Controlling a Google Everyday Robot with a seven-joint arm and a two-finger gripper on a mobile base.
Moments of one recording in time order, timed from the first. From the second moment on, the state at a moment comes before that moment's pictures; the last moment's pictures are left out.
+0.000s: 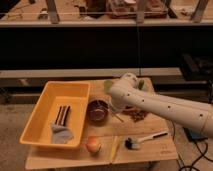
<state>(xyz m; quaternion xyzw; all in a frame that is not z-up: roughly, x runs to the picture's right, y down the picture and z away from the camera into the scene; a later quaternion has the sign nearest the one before) 0.045 0.120 0.775 -0.03 -0.27 -0.89 0.38</state>
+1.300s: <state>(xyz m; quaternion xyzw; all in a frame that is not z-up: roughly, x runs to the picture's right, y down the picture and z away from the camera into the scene) 0.017 0.138 0.776 0.00 -0.35 -0.89 0.30</state>
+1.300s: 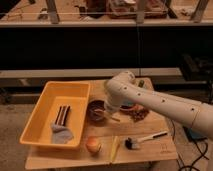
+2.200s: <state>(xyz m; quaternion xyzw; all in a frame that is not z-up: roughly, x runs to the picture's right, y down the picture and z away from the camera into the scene) 0.040 0.114 0.791 0.05 -0.35 -0.80 0.48</state>
